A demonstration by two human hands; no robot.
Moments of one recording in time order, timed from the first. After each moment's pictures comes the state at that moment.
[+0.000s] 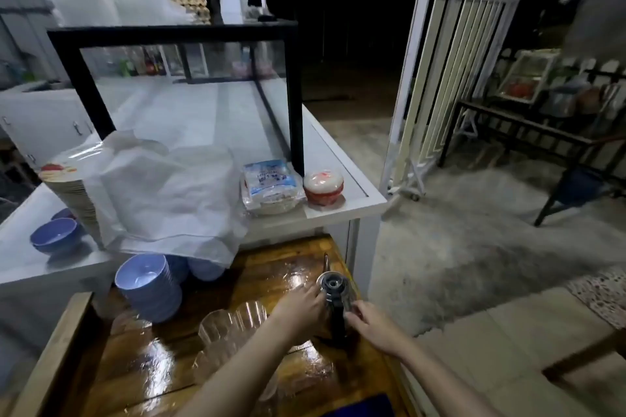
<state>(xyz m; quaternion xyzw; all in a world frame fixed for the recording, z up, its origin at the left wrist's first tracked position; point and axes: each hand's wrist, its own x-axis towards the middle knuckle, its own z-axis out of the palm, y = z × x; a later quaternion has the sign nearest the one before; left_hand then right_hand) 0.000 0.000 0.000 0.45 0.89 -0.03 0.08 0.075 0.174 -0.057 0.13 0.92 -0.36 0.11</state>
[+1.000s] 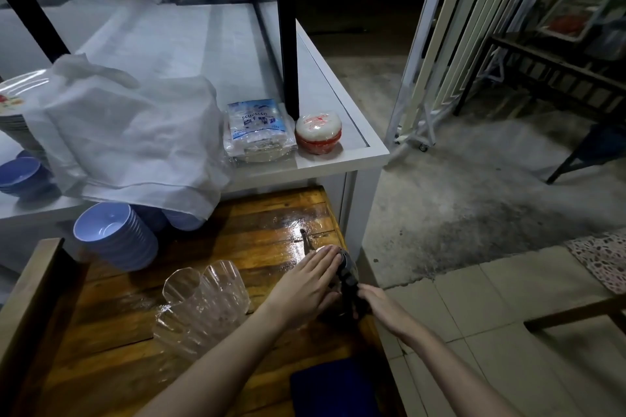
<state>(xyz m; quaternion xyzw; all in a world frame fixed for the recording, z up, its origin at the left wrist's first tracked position) 0.002 0.046 -0.068 0.50 0.86 0.00 0.06 0.092 0.230 -0.104 0.22 0.75 -0.59 0.19</state>
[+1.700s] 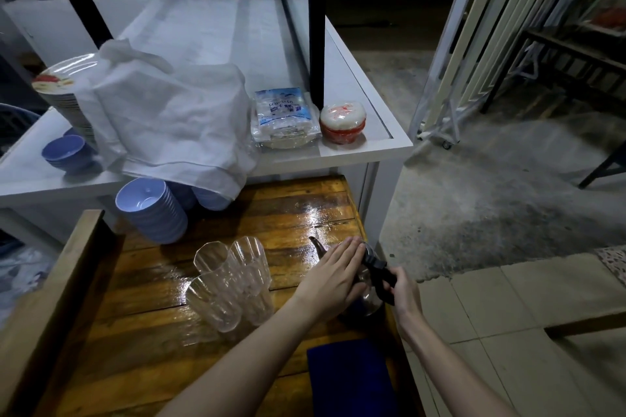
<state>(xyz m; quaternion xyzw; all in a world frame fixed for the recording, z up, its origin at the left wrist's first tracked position) 0.037 0.047 -0.063 0.45 0.89 0.06 0.06 0.102 0.191 -0.079 0.41 0.60 -0.68 -0.07</state>
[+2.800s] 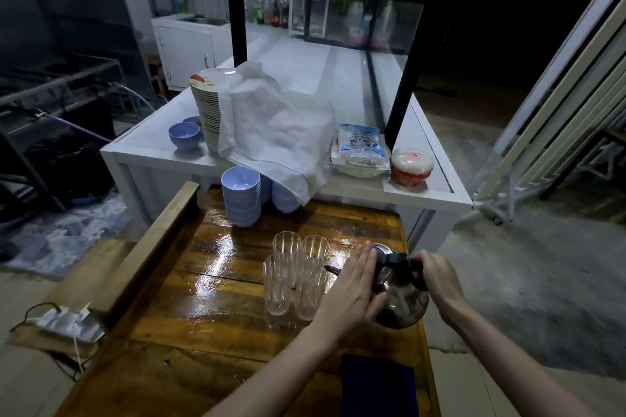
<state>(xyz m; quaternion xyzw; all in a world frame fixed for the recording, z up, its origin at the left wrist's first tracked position) 0.095 -0.034 -0.030 0.29 0.90 0.31 -0.04 0.084 0.139 0.027 0.17 0.83 -0.53 -0.03</state>
